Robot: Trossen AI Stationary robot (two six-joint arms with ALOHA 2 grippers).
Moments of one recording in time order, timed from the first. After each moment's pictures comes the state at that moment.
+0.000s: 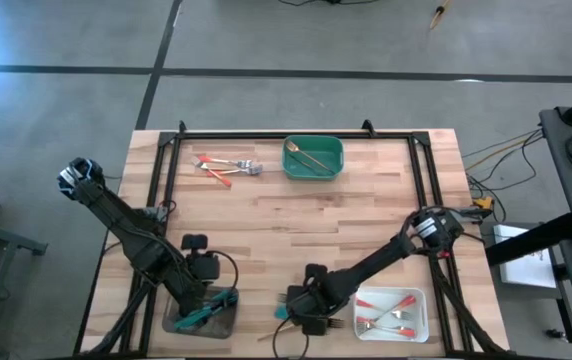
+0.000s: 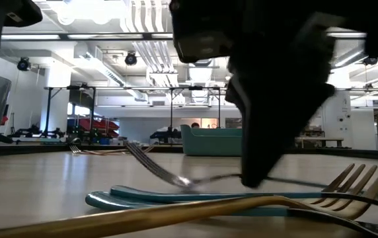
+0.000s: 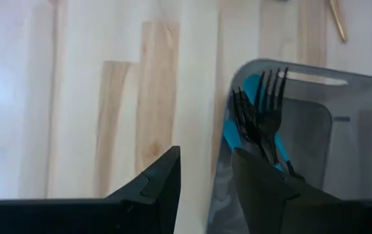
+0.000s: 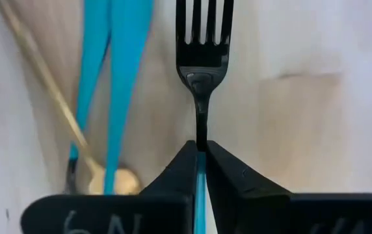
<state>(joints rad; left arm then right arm) -0.74 1.35 1.07 -0.99 -0.26 -0.77 0.49 2.20 1.68 -0.78 0.08 0.58</state>
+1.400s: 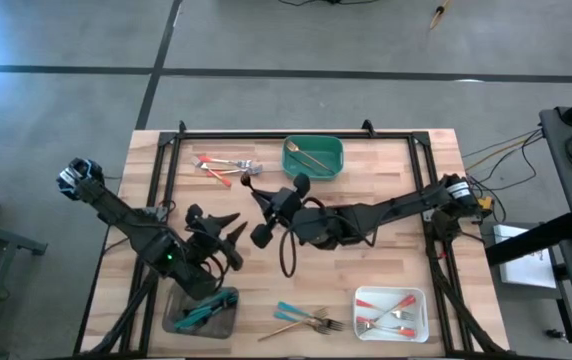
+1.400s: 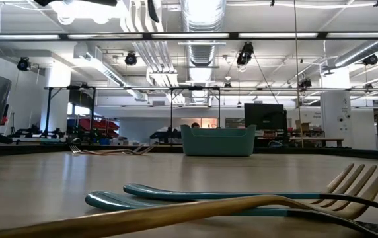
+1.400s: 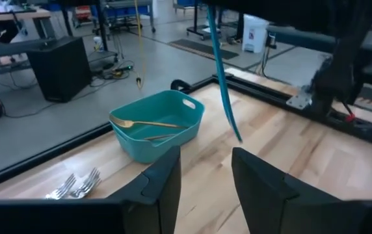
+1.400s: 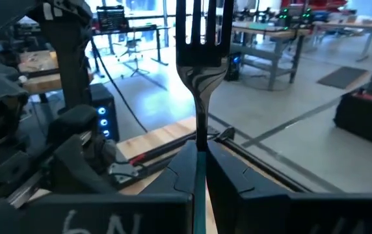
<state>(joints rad) -0.65 1.35 1.07 -0.67 -1.27 -1.01 0.24 1.87 1.68 0.04 0.83 0.16</state>
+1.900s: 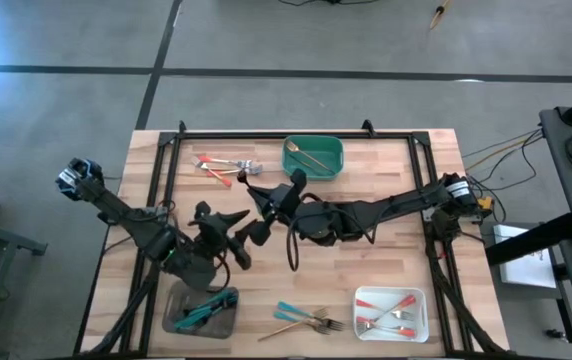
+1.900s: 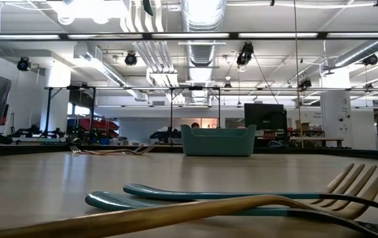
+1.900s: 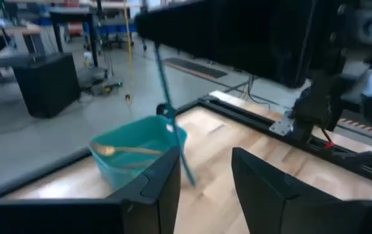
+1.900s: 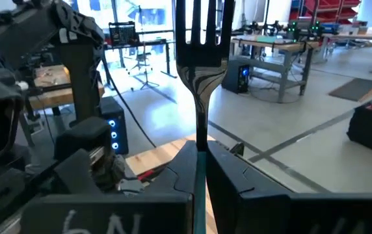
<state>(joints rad) -0.60 1.35 1.07 -0.29 -1.27 -0.65 0.23 1.87 1.68 0.13 0.78 0.10</state>
